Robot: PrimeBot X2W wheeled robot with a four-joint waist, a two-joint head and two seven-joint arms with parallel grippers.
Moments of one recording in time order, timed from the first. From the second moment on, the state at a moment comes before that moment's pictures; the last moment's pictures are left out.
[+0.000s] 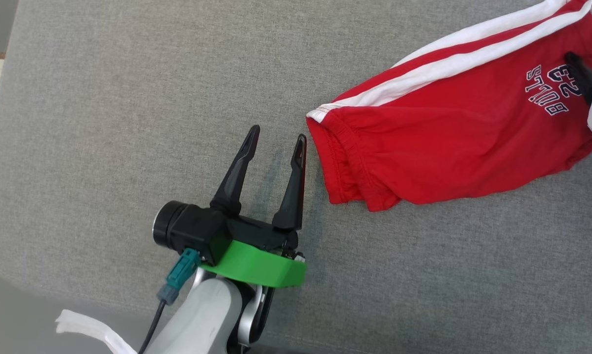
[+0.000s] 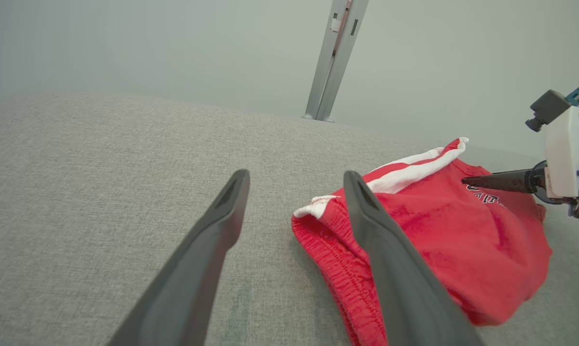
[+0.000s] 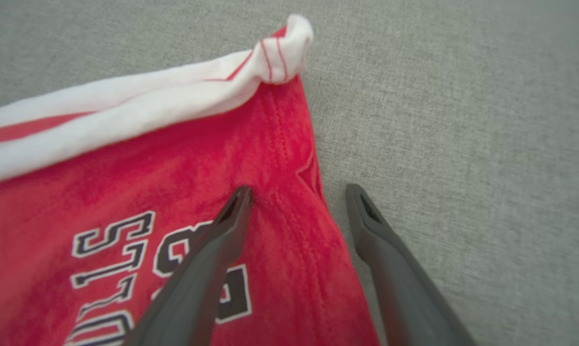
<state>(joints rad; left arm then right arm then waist) -0.35 0.09 -0.60 -0.01 -0.45 0.16 -0.26 -0.69 -0.54 0.06 0.28 0.41 0.13 0.68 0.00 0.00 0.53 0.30</state>
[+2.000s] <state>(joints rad) -0.09 0.05 -0.44 0.07 -0.31 0.05 -0.26 -0.56 -0.10 0.13 0.35 0.43 0.13 0.41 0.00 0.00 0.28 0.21</state>
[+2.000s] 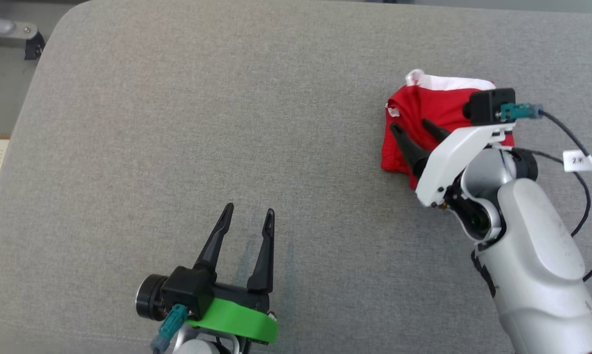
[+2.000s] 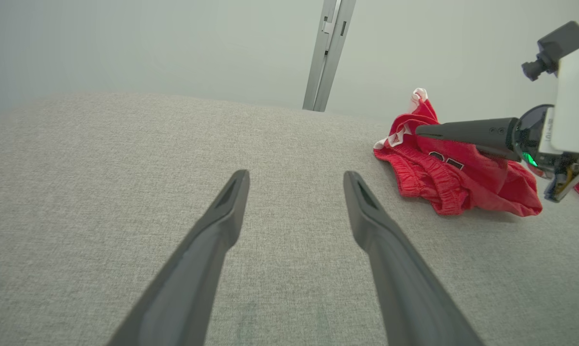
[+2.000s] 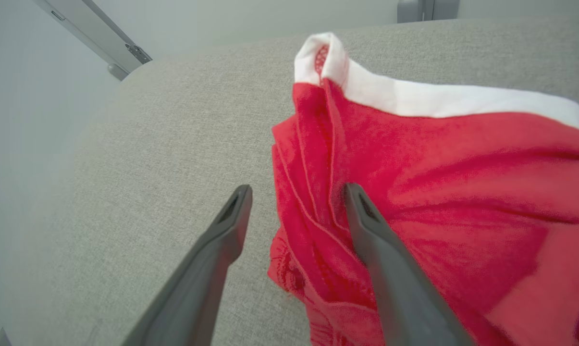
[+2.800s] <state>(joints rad) 0.07 0.05 -0.32 0.03 -0.26 0.04 -0.26 -0.11 -0.23 -0.04 0.18 0.35 0.13 -0.12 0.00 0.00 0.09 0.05</state>
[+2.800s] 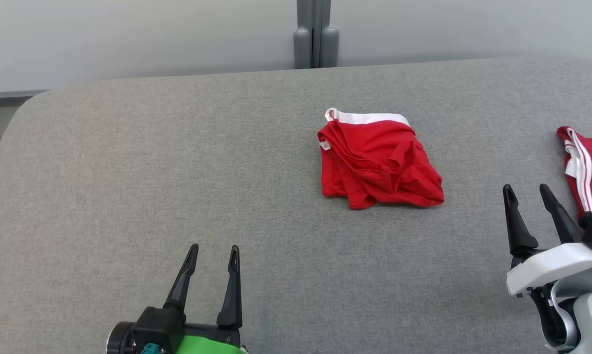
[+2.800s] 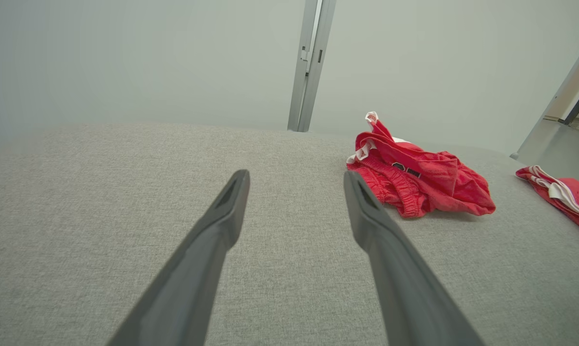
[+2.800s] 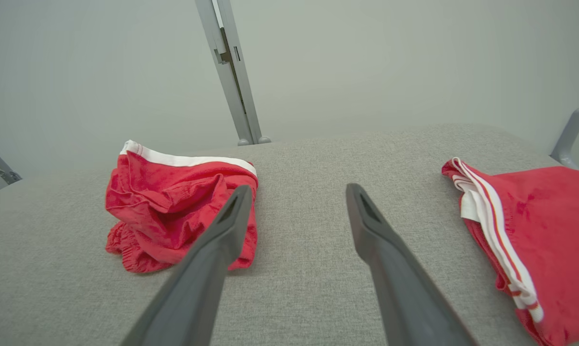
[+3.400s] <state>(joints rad) -0.06 0.05 -0.38 0.03 -0.26 0.02 -0.26 -0.56 -0.29 0.02 0.51 0.25 0.13 0.04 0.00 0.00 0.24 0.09</state>
